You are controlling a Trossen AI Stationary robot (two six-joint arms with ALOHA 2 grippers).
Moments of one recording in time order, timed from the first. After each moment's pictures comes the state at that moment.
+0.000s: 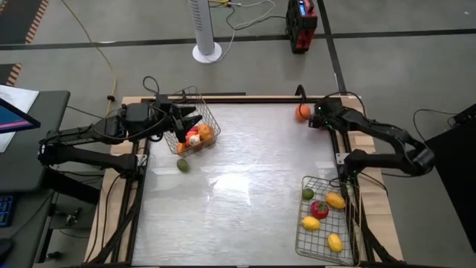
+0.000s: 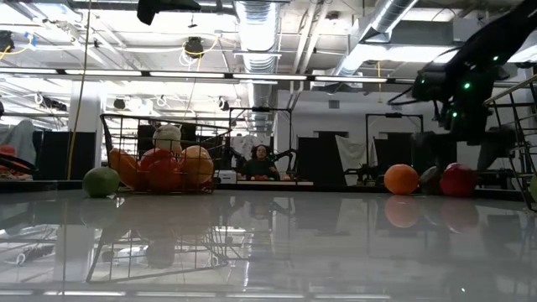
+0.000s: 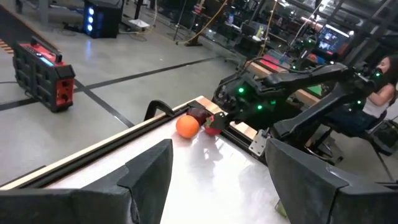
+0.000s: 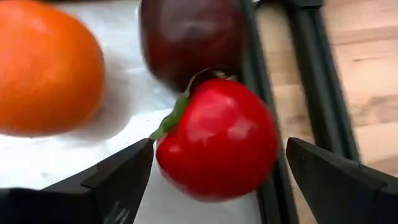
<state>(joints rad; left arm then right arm) 0.14 0.88 1.00 -0.28 -0.33 -0.46 -0.95 1.10 0.54 -0.60 0.40 0.67</state>
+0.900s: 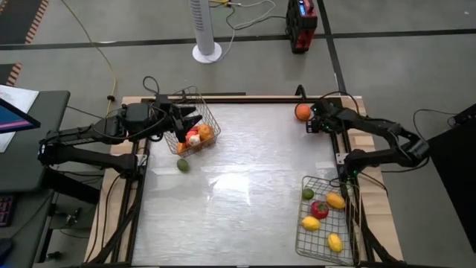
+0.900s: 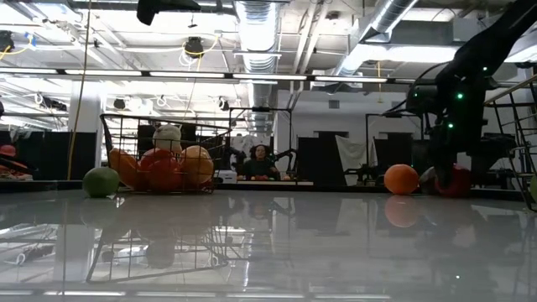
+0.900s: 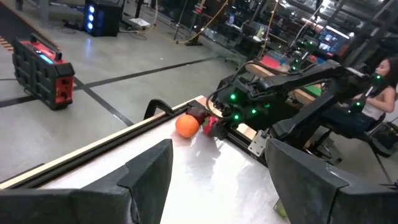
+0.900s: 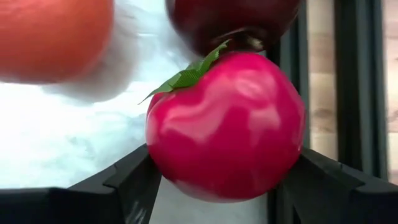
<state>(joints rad) 0.14 0.88 1.00 -0.28 -0.33 -0.47 -0.95 1.22 0.54 -0.57 0.35 0.54</state>
